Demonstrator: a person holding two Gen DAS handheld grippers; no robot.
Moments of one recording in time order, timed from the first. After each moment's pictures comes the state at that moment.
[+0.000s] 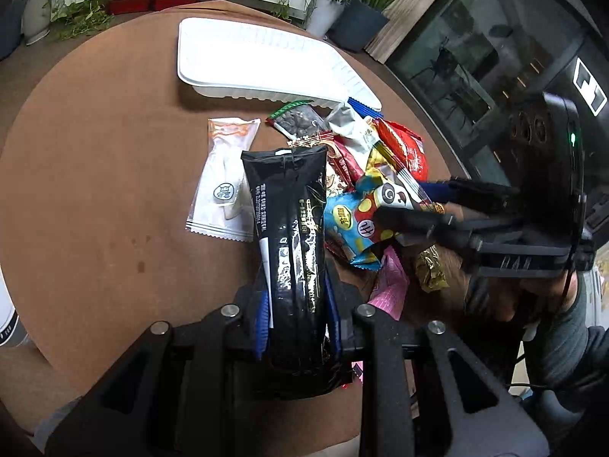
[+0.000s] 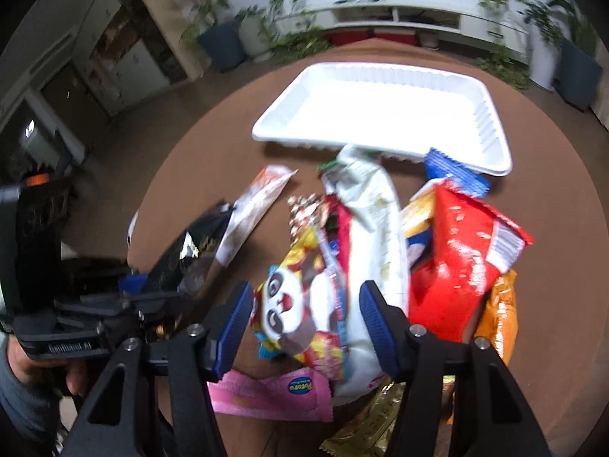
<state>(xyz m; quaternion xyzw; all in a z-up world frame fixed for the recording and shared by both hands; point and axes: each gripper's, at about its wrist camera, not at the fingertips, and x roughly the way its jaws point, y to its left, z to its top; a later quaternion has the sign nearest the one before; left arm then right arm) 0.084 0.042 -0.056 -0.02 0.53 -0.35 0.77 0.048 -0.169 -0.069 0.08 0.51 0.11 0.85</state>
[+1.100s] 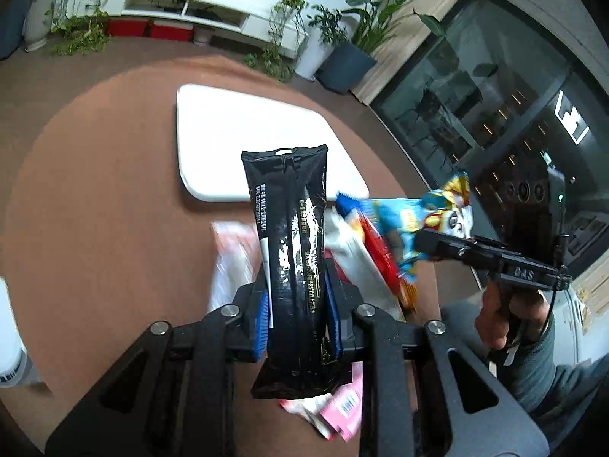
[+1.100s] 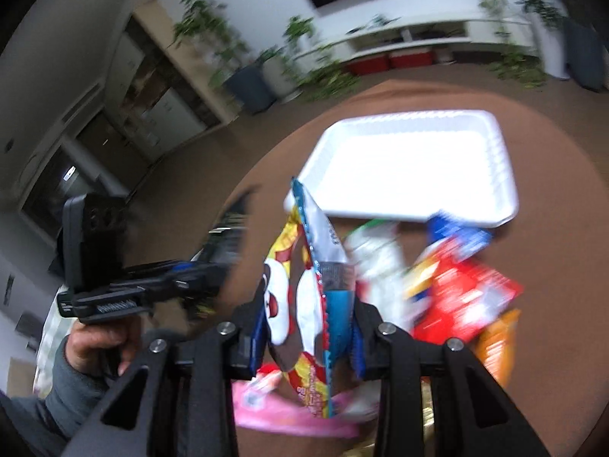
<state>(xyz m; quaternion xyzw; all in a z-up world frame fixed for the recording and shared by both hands) 0.155 0.054 0.002 -0.08 0.47 -0.37 0.80 0.050 -0.242 -0.011 0.20 0.41 0.13 0.88</state>
